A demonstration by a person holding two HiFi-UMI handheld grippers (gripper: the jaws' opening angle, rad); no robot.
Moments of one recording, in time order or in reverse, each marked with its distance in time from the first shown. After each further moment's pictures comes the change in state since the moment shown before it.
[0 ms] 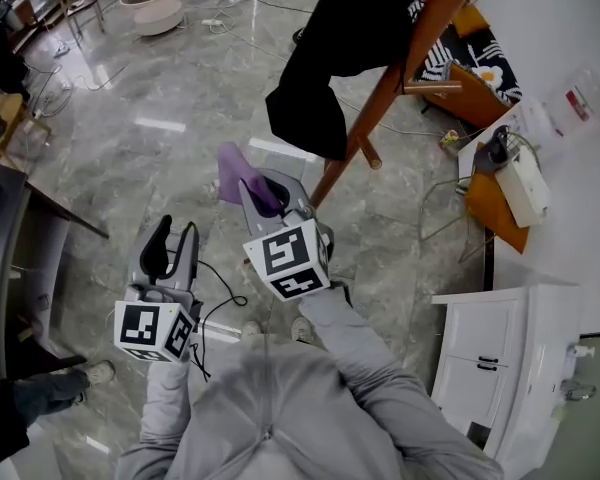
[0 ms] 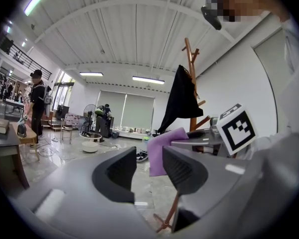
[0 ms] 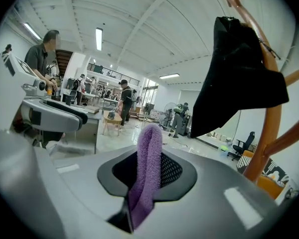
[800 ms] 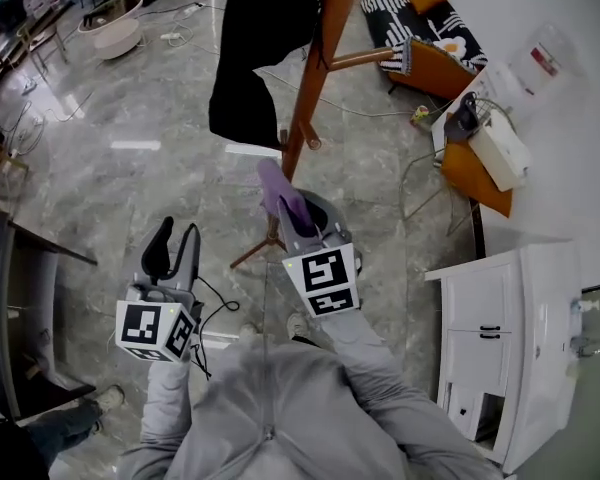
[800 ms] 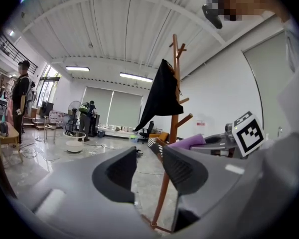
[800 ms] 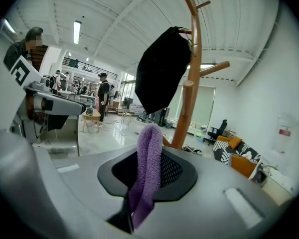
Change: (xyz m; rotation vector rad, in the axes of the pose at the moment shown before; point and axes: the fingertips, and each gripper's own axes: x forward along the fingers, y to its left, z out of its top) left arm 0.029 -0.061 -0.004 0.016 0.018 -0.156; right arm -0.107 -0.076 -0.060 0.096 0.066 -0.251
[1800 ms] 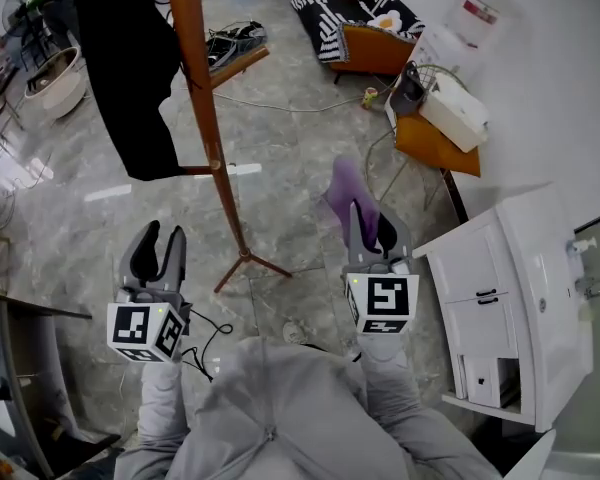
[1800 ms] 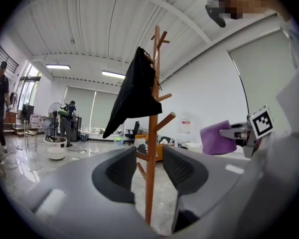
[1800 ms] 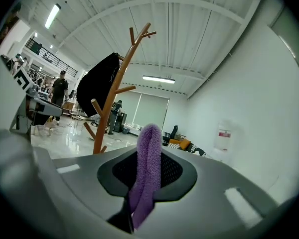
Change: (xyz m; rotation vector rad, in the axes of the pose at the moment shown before) left arm 0.073 -0.076 0.012 0.074 0.003 -0.173; right arm -0.170 -0.177 -0.029 0.053 -0.093 -0.529
